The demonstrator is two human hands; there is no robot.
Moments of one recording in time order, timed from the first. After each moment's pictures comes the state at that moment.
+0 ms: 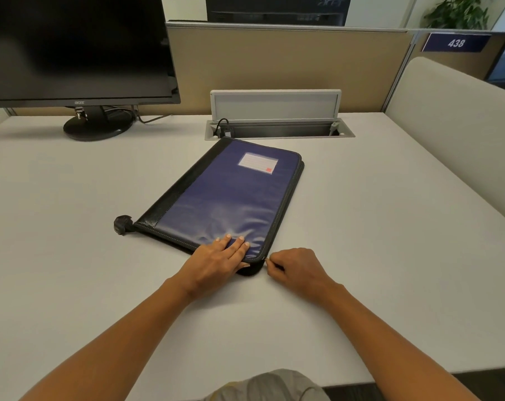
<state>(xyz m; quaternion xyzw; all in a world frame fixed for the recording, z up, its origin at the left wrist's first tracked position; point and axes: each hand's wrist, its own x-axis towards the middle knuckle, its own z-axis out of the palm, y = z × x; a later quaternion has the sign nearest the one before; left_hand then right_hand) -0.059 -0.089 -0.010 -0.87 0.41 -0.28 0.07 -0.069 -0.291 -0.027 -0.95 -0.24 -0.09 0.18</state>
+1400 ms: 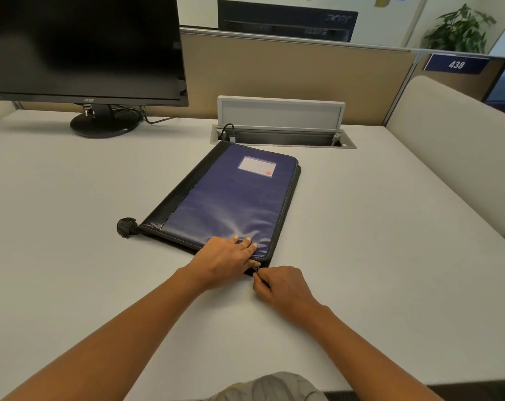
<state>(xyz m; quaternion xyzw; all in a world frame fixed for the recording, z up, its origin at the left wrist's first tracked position) -0.049 -0.101 0.002 -0.94 0.33 -0.02 0.09 -0.090 -0.259 -0.030 -0.95 -0.22 -0.16 0.18</state>
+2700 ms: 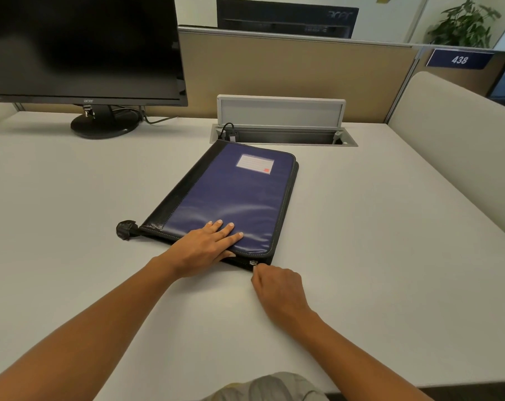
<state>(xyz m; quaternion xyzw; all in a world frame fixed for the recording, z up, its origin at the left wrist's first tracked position) -0.029 -0.060 -0.001 -0.94 0.32 0.08 0.07 -0.098 -0.245 -0.030 -0.98 -0.14 -0.05 0.16</state>
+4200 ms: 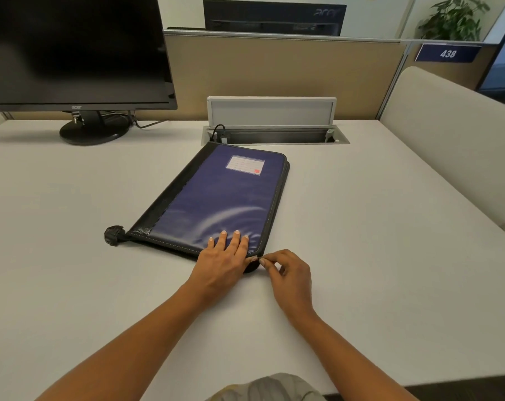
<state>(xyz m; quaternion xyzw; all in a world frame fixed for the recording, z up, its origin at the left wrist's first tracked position) -0.054 -0.120 -0.014 -0.97 0.22 0.06 0.08 -0.093 -0.265 -0.026 -0.88 0.02 -0.15 0.45</state>
